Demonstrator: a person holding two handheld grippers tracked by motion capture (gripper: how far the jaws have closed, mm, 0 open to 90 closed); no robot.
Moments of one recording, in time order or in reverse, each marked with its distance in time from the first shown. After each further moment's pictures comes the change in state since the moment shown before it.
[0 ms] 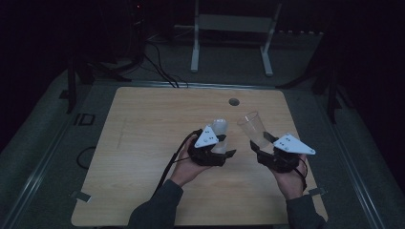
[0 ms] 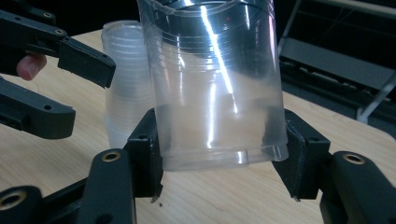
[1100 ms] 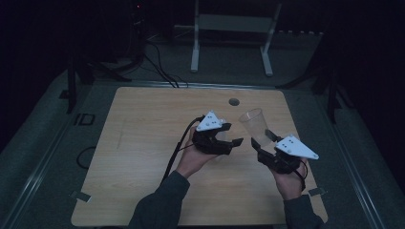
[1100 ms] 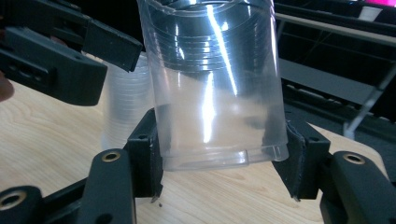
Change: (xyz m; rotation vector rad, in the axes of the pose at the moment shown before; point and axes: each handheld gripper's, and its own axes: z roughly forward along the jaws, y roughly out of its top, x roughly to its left) left arm 0.010 0.036 0.005 -0.048 -0.048 -0.089; right arm 0.006 0.003 -0.006 -0.080 -0.051 -0.001
